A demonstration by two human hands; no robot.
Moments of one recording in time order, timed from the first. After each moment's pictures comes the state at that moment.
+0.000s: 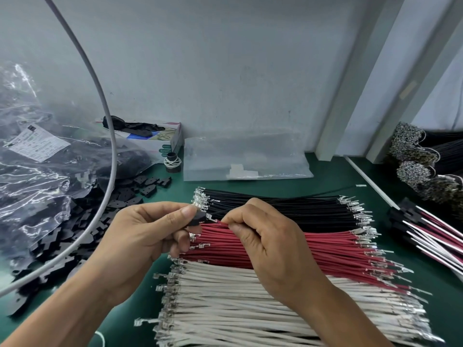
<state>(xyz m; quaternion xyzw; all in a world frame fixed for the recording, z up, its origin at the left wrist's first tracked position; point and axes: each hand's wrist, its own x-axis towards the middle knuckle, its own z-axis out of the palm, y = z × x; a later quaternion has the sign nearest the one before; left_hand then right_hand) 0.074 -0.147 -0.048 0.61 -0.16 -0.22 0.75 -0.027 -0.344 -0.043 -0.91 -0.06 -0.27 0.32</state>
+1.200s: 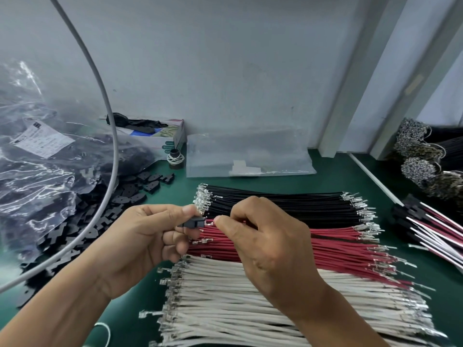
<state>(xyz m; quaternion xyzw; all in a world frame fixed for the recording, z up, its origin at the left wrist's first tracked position) 0.075 -0.142 -0.039 0.58 -0.12 -0.34 0.73 -0.030 -0.335 -0.044 -0.88 -0.14 -0.44 0.09</state>
